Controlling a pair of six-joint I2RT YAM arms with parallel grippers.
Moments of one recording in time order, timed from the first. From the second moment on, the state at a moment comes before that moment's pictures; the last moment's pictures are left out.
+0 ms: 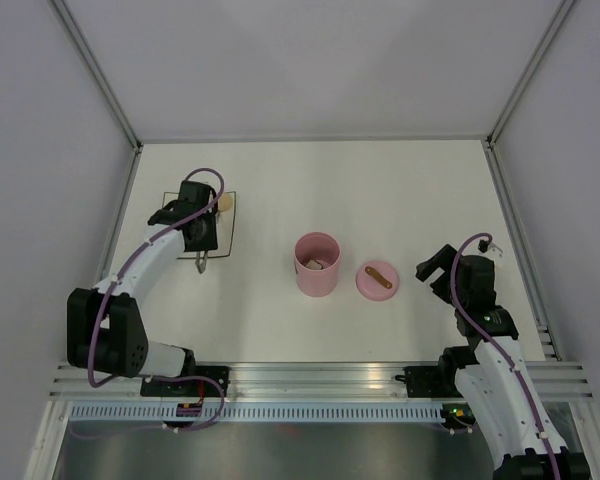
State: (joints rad) left arm -0.18 1.39 1.00 -0.65 -0.22 -0.22; right arm 0.04 0.58 0.36 -0.44 0.08 0.71
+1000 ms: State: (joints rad) left arm -0.66 0.96 1.43 -0.94 0.13 -0.26; right arm 0.04 0.58 0.41 -0.49 0.14 0.77
